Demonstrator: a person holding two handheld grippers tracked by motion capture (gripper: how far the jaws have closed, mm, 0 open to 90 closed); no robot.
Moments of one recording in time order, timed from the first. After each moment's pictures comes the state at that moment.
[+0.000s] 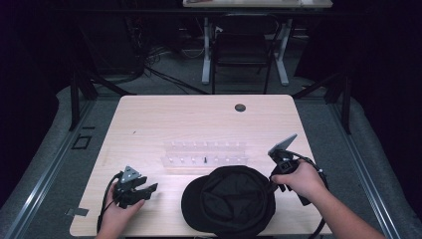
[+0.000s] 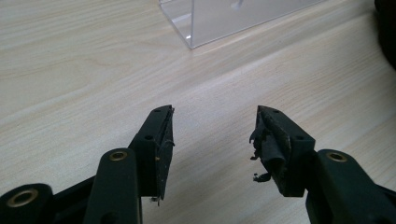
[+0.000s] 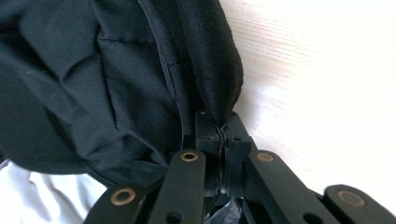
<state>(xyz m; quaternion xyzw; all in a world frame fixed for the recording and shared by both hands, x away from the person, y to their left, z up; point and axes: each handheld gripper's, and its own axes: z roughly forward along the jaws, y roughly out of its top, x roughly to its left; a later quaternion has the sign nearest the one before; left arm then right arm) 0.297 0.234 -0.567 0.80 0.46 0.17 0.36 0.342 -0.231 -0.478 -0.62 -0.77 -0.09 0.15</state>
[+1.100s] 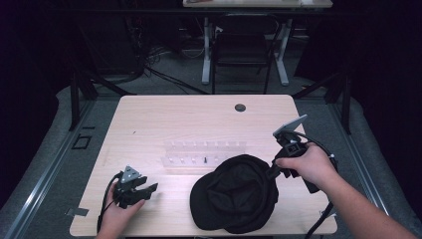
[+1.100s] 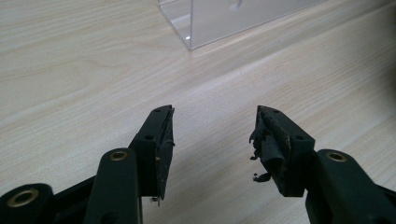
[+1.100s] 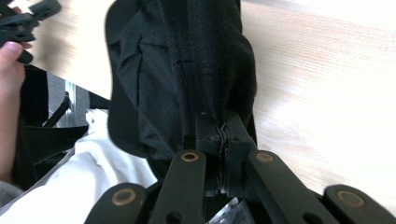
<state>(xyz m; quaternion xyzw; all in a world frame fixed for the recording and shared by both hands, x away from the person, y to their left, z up) 0.297 0.234 -0.566 0.80 0.46 0.17 0.36 0.342 -0.227 -0.401 -0.62 -0.75 -0.13 0.17</state>
